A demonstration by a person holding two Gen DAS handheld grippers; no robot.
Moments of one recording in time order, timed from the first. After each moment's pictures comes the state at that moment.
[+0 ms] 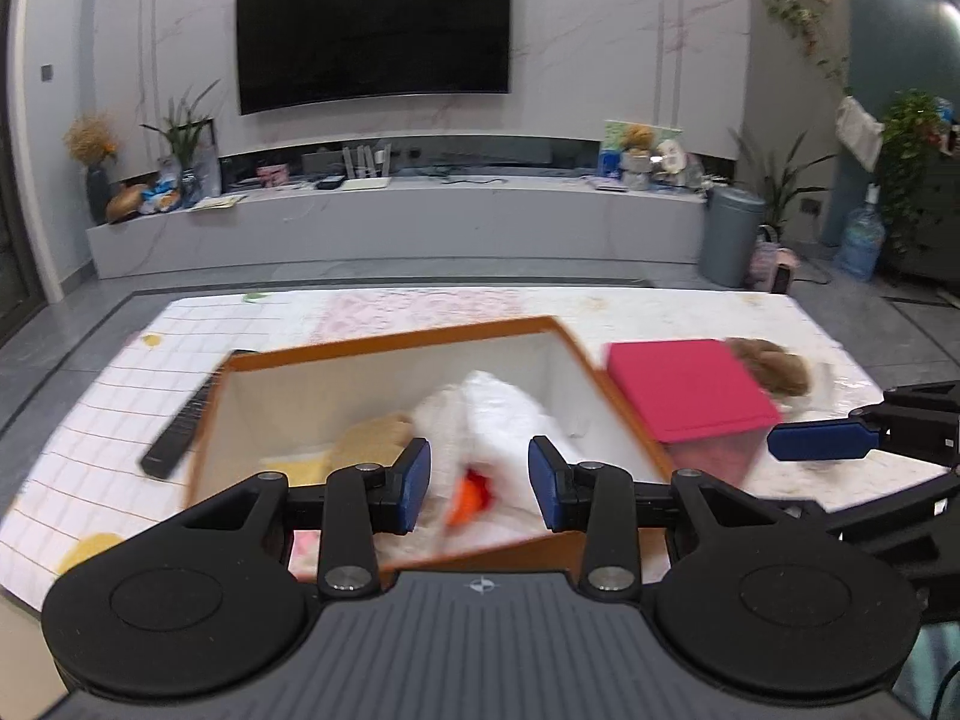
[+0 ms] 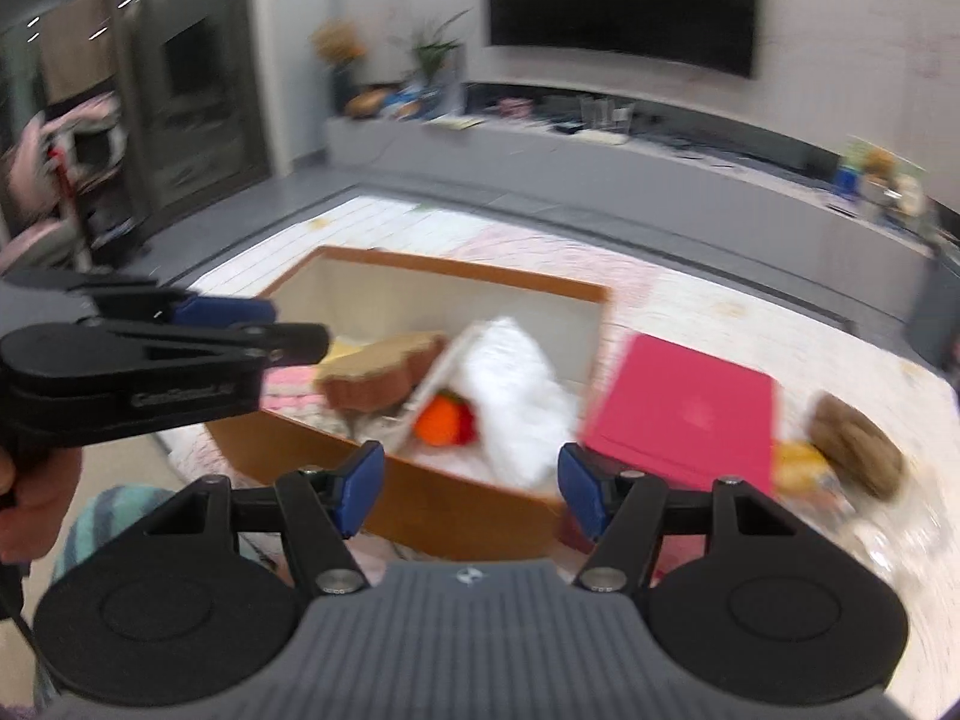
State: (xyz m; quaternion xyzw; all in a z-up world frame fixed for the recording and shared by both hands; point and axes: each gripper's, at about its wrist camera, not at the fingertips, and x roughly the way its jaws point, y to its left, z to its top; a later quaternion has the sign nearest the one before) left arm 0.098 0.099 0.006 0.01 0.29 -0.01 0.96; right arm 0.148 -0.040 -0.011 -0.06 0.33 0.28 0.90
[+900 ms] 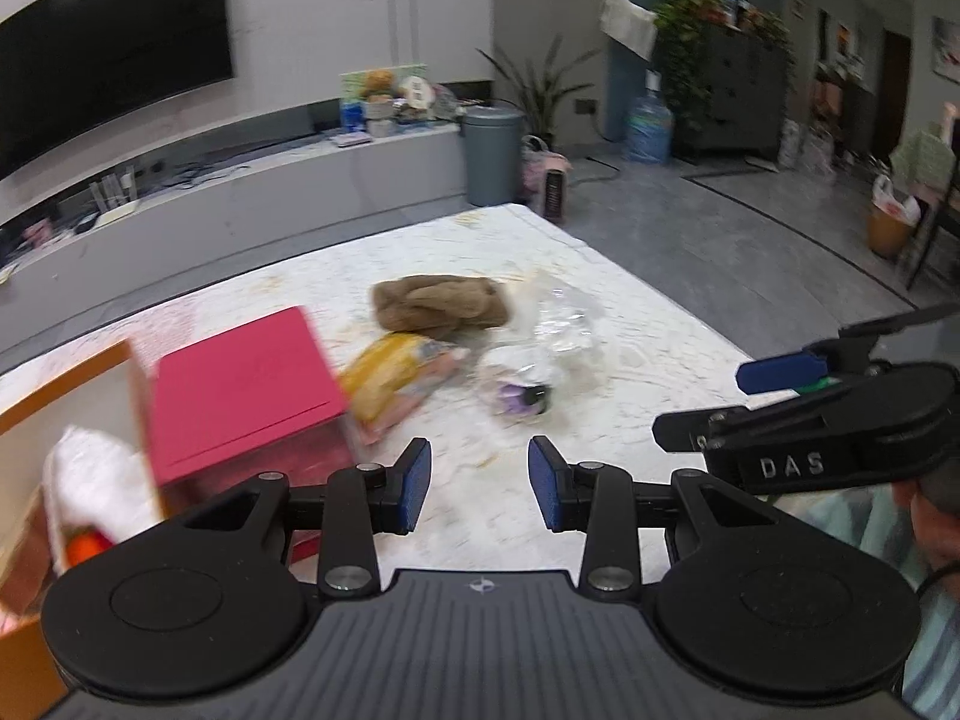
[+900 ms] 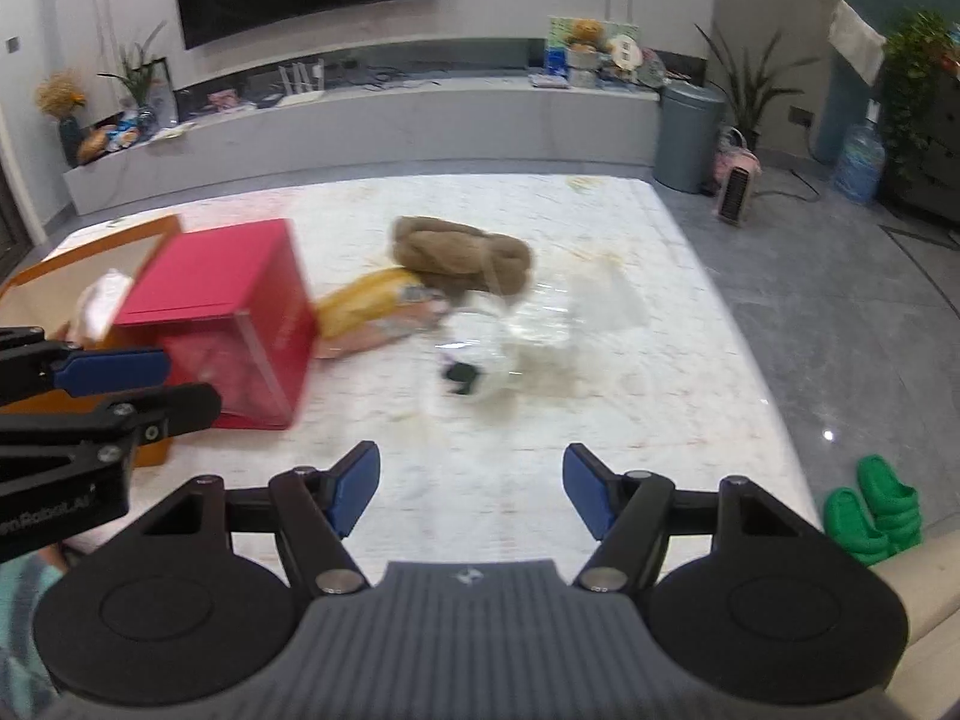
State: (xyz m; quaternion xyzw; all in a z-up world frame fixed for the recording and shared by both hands) left arm 0.128 -0.114 -0.040 0.10 0.33 -0.22 0.91; right arm 0.150 -0.257 -0.063 0.02 0.40 0.03 0.92
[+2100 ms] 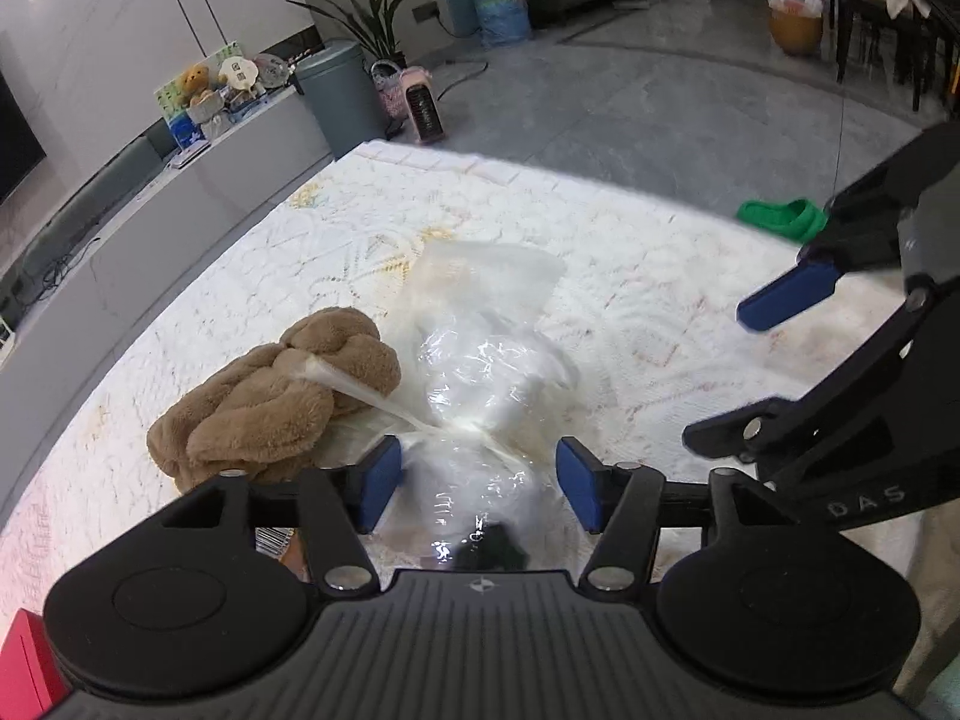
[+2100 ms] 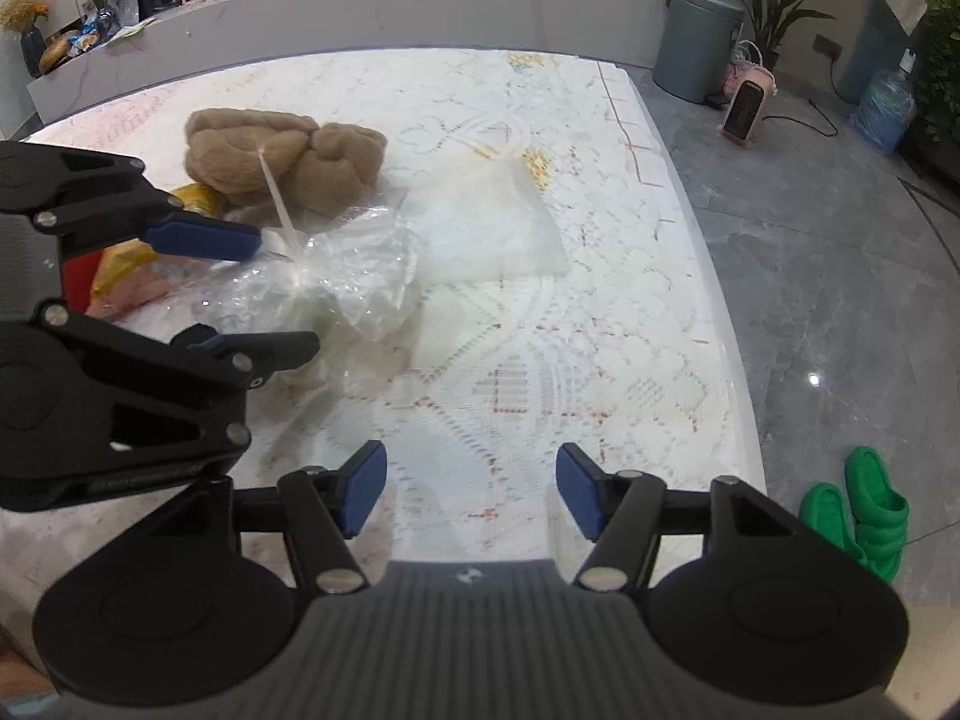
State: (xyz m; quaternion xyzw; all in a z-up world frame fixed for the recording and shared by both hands) left arm 0.270 -0.236 -0.131 0.30 0.35 -0.30 0.83; right arm 0.281 -0.345 -0.148 -0.02 0.50 0.04 0.87
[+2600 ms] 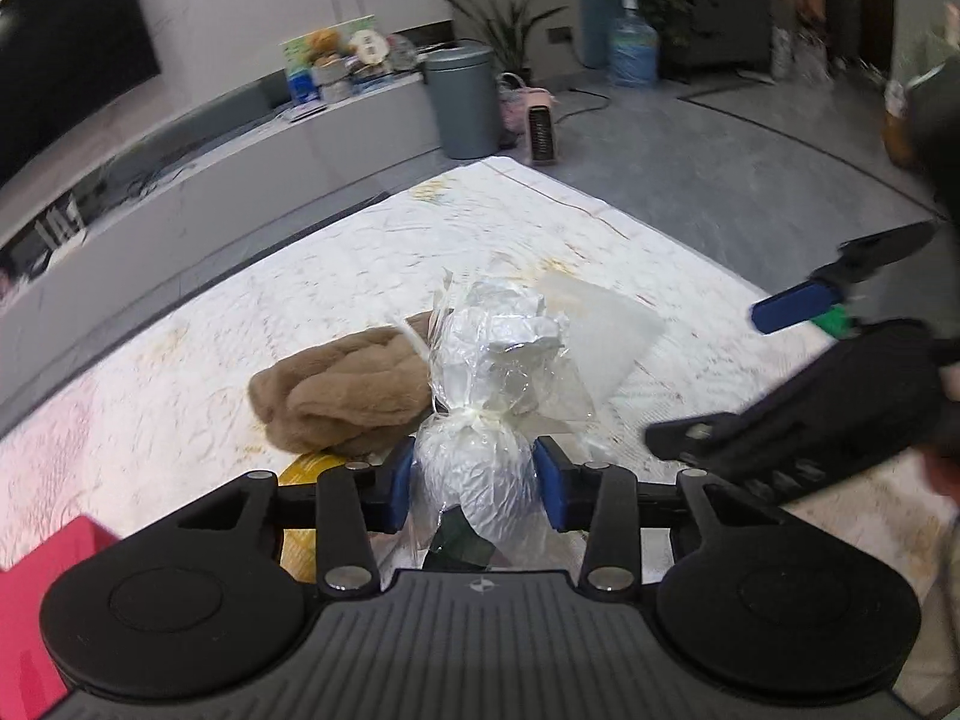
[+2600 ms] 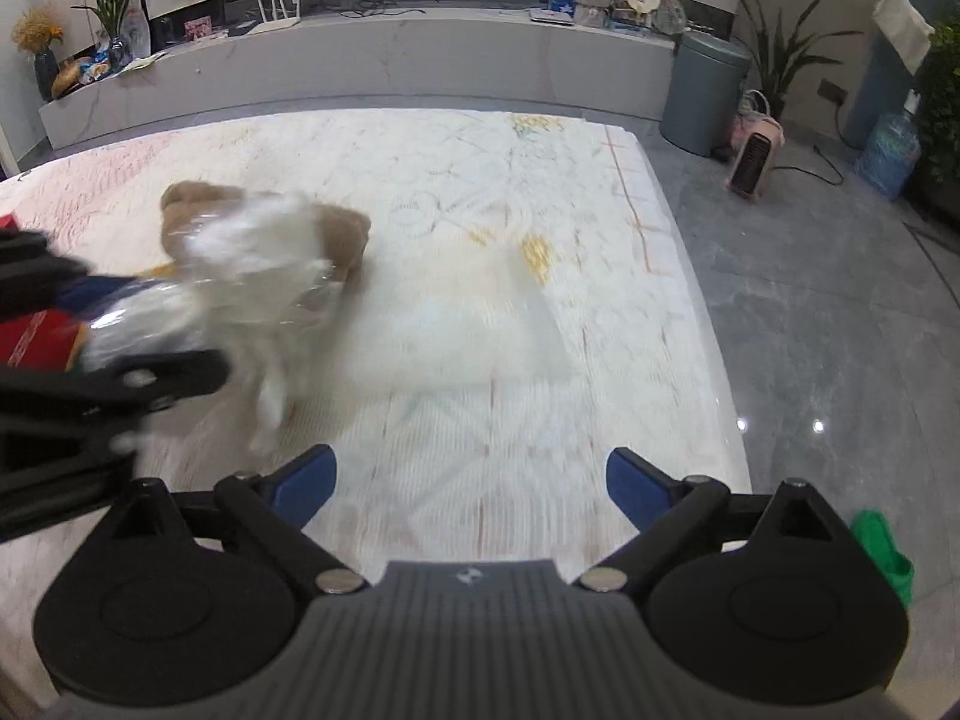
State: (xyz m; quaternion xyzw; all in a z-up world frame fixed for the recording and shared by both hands) left arm 0.279 -0.198 -0.094 0.17 0.36 -0.22 0.89; right arm 0.326 -0.349 -0.145 -0.02 0.45 0.05 0.89
